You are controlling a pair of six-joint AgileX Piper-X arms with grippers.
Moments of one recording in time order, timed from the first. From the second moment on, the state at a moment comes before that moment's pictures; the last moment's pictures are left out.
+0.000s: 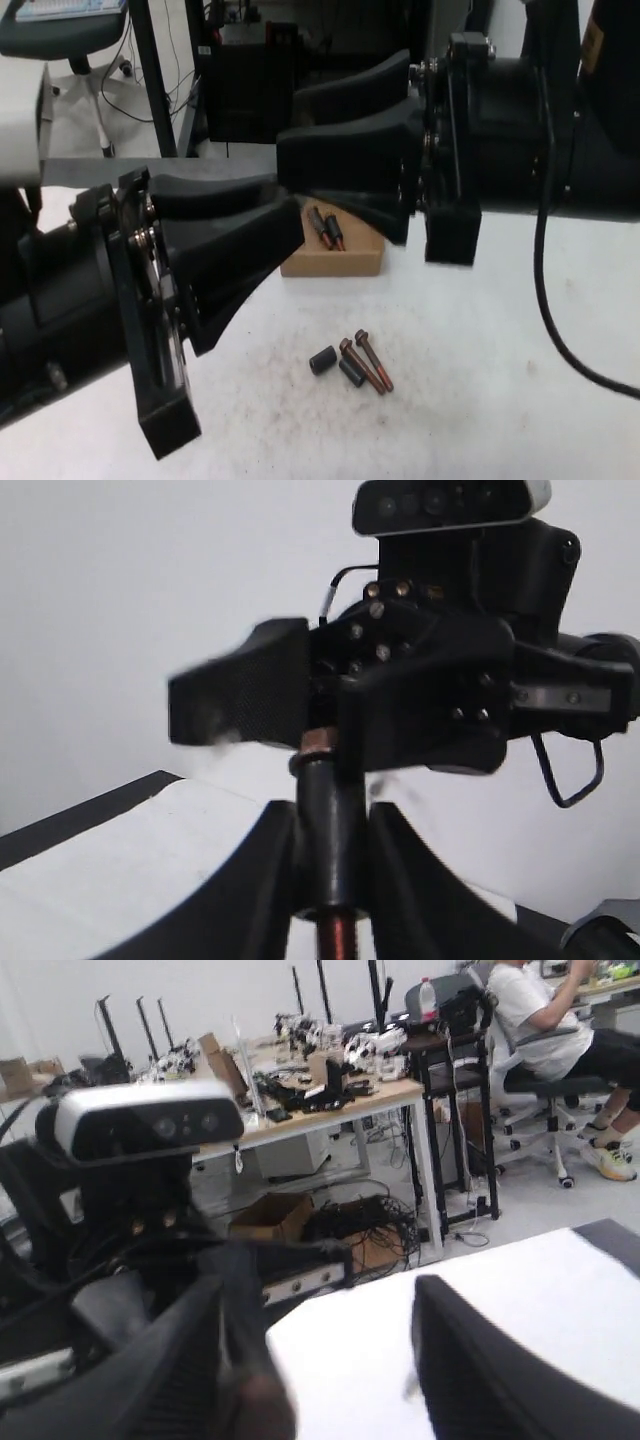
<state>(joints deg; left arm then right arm) -35.1 38.4 -24.6 -17.3 37.3 -13.0 38.0 64.7 -49.6 -12.9 -37.9 13.6</state>
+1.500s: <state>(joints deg) -28.8 93.9 -74.2 10.7 25.8 -8.1 13.0 60.1 -49.4 30.5 -34.2 7.5</state>
